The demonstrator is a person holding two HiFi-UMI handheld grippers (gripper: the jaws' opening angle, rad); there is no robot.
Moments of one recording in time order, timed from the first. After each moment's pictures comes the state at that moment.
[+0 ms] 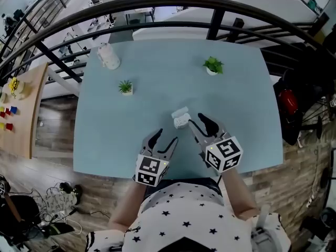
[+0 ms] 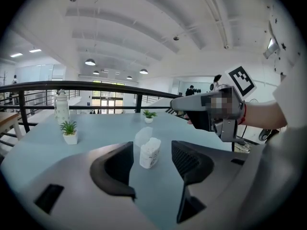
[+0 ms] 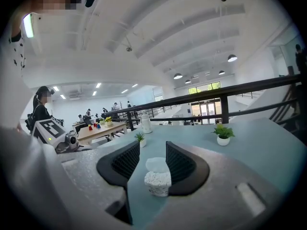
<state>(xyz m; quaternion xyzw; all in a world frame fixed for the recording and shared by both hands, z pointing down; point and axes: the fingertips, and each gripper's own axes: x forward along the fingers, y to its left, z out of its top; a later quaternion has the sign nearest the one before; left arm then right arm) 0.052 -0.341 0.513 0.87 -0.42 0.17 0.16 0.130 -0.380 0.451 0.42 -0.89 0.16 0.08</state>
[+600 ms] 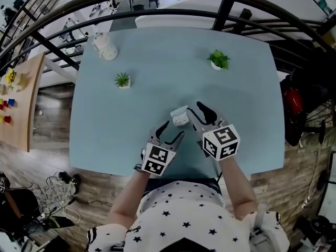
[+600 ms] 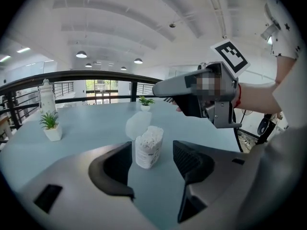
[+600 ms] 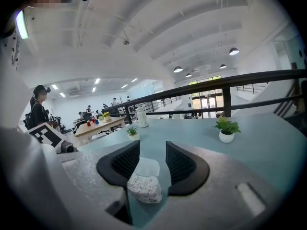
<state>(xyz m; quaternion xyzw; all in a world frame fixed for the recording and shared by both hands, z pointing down) 0.086 -0.378 0.567 0.88 -0.39 0.23 0.17 0.131 -0.439 0.490 0.41 -0.88 0.18 0.11</state>
